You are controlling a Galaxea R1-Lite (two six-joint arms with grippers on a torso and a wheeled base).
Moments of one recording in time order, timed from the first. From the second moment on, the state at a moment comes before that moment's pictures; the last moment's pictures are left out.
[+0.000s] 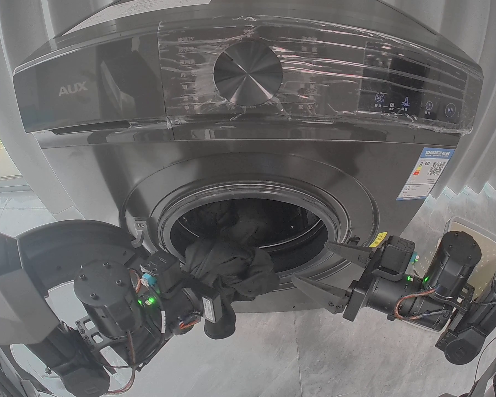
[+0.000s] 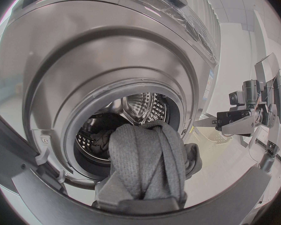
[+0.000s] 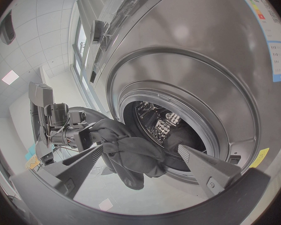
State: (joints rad) left arm -0.75 1.89 -0.30 -1.55 0.22 -0.02; right arm 0.65 1.85 -0.29 -1.55 0.25 0.17
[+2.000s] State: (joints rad) left arm -0.57 2.56 -1.45 -1.34 0.23 -0.24; right arm 0.64 1.79 -0.13 -1.55 0.25 0.15
